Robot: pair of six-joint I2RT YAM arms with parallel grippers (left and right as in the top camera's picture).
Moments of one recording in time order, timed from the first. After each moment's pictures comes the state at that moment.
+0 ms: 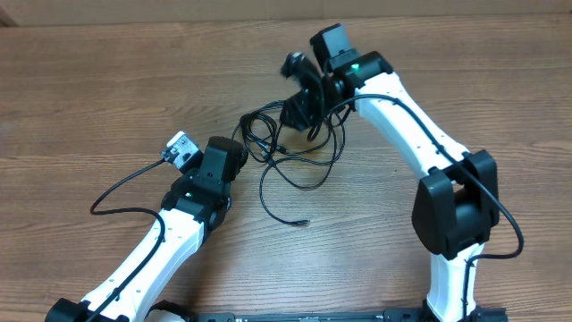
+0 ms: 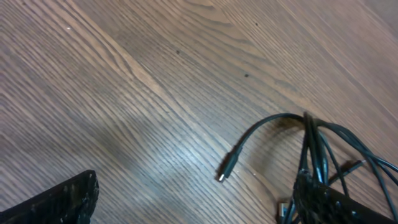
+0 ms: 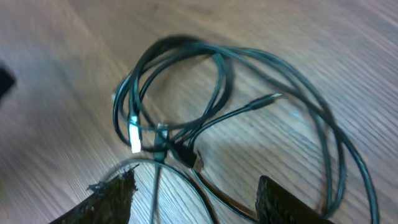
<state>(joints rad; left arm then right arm) -0.38 1.33 0.71 -0.32 -0.49 -1.05 0.45 2.11 1.84 -0.91 -0.41 -0.27</state>
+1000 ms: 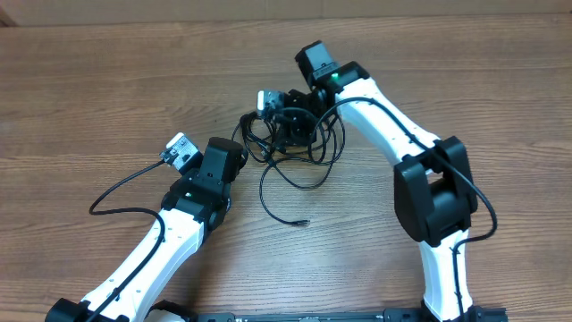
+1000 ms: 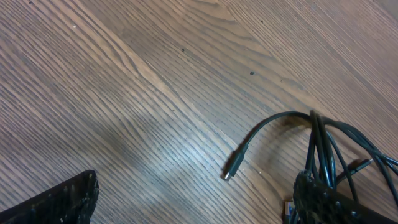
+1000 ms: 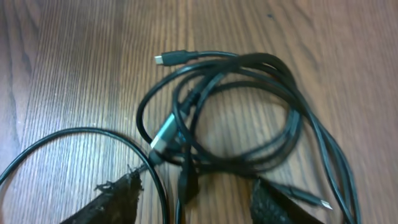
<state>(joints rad) -0.38 1.33 0.71 -0.34 -0.49 -1.05 0.48 2.22 1.84 -0.87 -0.57 -0.99</state>
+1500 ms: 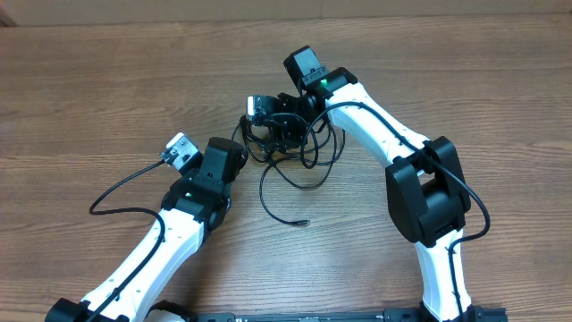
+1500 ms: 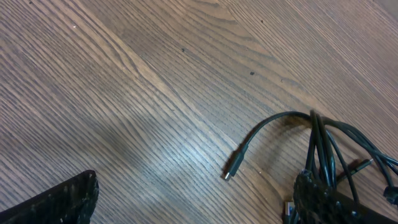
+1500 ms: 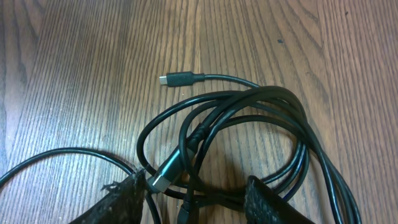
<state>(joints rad) -0.38 1.33 0.71 -0.34 -0.49 -1.05 0.51 2.24 1.84 -0.82 -0.58 -1.00</state>
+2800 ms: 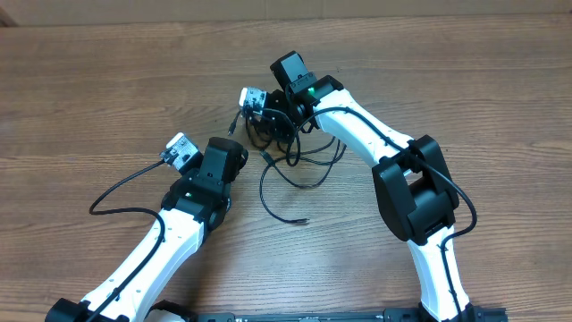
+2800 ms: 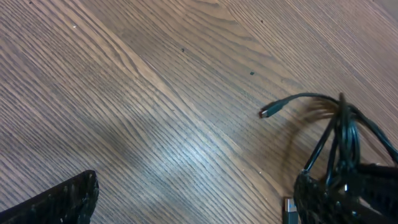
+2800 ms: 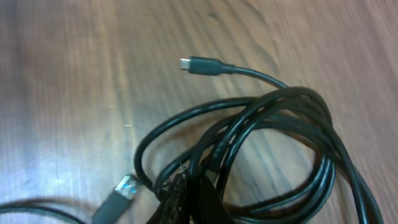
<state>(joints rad) -0.38 1.33 0.71 -0.34 -0.49 -1.05 0.55 2.29 1.84 -0.66 -0.38 -0.71</state>
